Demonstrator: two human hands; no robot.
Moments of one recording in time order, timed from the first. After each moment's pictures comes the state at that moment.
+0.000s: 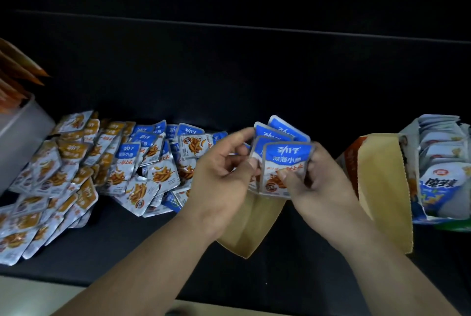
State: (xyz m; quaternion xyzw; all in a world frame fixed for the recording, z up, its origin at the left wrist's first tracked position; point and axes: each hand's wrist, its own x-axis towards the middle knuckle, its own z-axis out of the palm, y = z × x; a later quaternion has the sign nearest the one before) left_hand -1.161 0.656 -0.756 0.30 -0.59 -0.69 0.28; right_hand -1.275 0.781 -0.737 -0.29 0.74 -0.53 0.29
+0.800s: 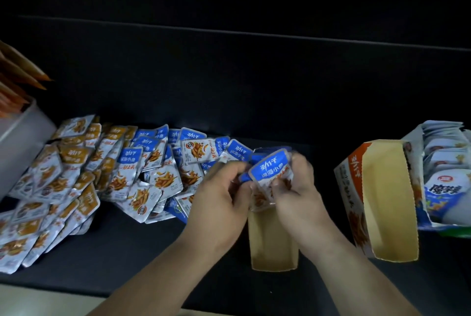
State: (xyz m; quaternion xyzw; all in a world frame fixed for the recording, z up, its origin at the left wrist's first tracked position) left_hand -1.137 0.654 -0.776 0.33 -0.76 -0.51 0.22; right_hand -1.252 0.754 -0.763 -0.25 0.76 -0.52 0.30
